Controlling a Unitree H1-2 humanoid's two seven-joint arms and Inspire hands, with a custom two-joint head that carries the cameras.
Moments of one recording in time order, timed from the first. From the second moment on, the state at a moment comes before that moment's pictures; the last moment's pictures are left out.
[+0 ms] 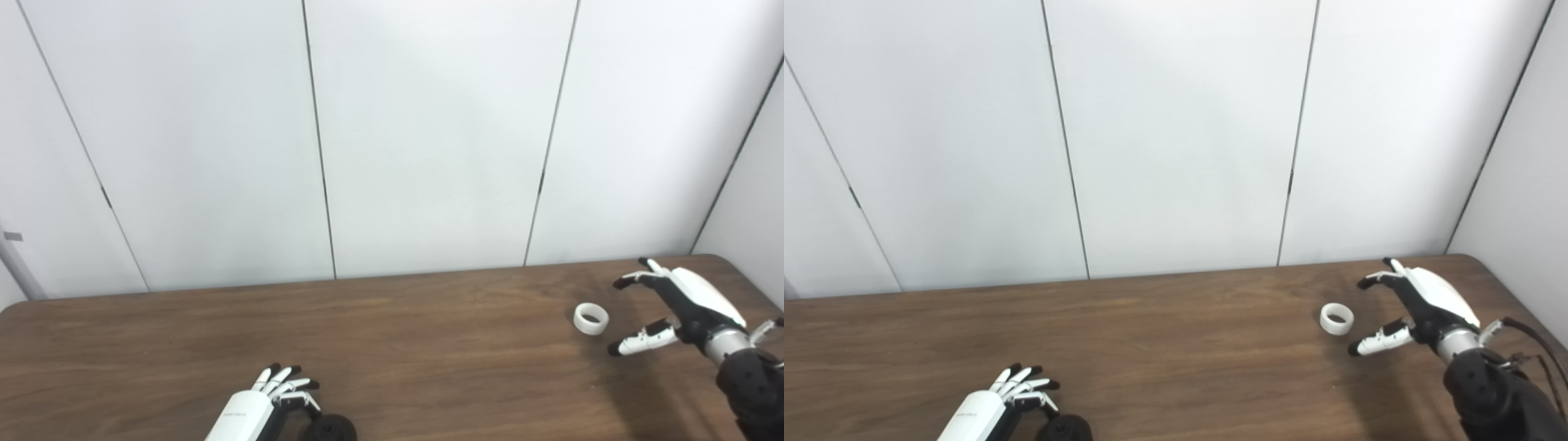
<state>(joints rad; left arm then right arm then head) -0.12 0.39 -0.39 0.03 0.72 -0.12 0.12 -0.33 -0.65 0.02 0.04 -0.55 0.36 0.22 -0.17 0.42</state>
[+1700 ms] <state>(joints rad) -0.09 0.38 -0.36 0.00 0.73 -0.13 0.09 -0.41 -0.62 0.09 0.05 -0.54 0.38 0.26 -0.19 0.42</state>
